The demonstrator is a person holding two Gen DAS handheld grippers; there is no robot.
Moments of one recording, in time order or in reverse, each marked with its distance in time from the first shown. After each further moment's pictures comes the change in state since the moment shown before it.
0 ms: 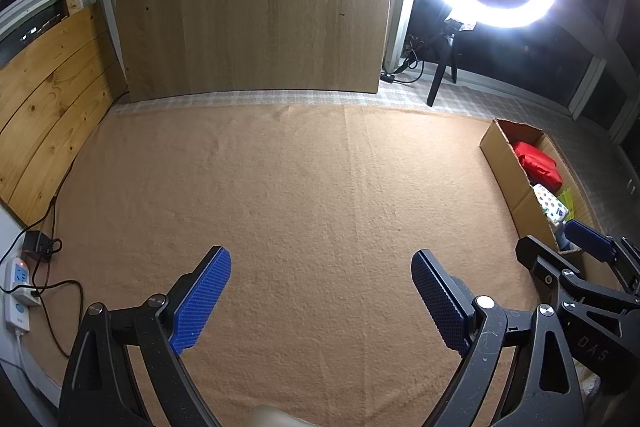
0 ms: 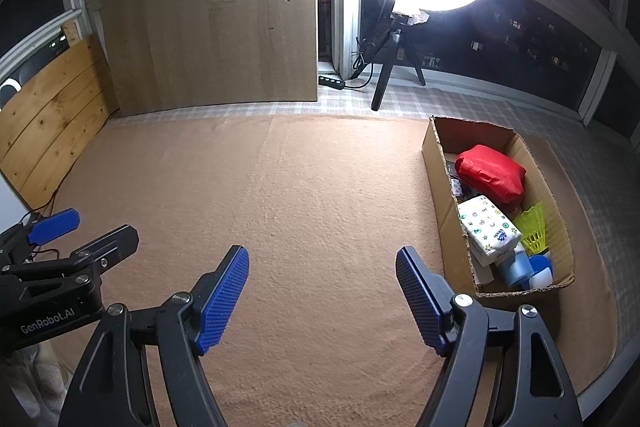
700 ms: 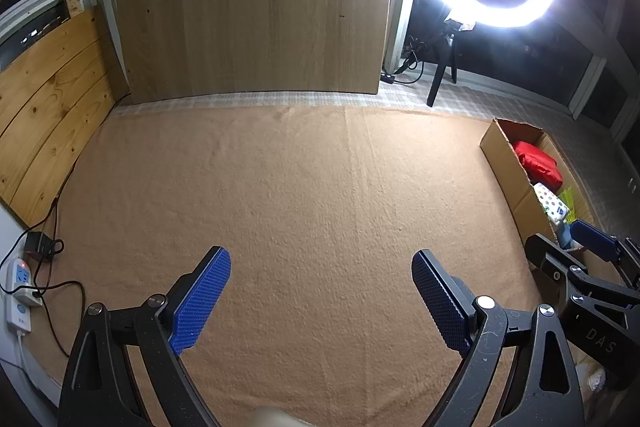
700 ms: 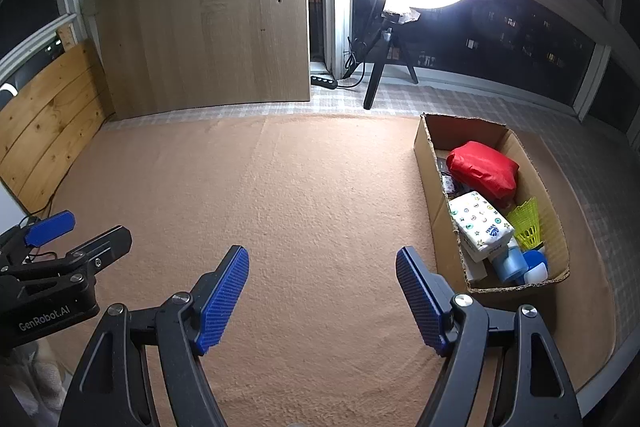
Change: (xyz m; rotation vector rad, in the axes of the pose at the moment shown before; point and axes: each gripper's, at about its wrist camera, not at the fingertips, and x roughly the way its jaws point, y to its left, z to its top) left arm -0.002 0.000 -0.003 0.004 -0.005 0.003; right arm -0.001 -0.007 0.000 0.014 0.003 -0.006
